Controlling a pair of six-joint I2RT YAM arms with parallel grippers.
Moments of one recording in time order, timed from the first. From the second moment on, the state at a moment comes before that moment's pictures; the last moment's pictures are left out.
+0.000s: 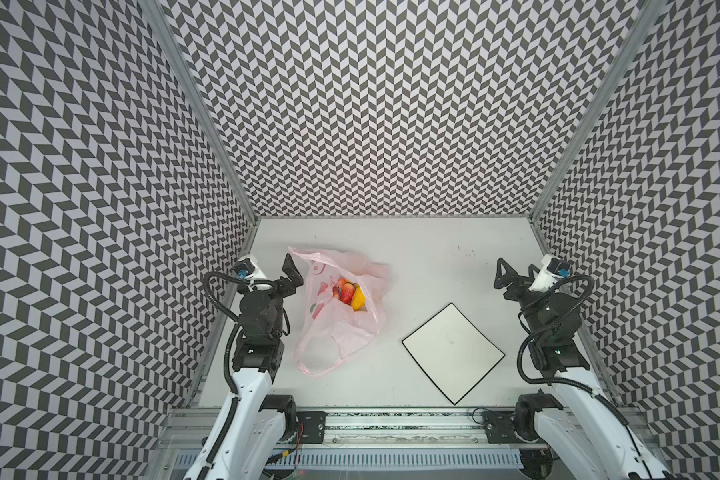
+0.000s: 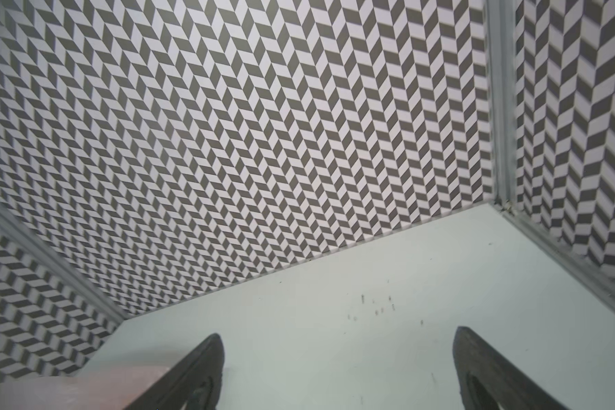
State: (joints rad) left arm -0.03 0.73 0.54 0.14 -0.20 -0.38; right arm 0.04 0.75 0.41 0.30 -0.06 0.43
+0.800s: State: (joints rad) left arm -0.03 0.65 1.00 -0.98 -0.01 -0.80; right arm 0.78 1.17 0.94 0.02 -0.24 0.04
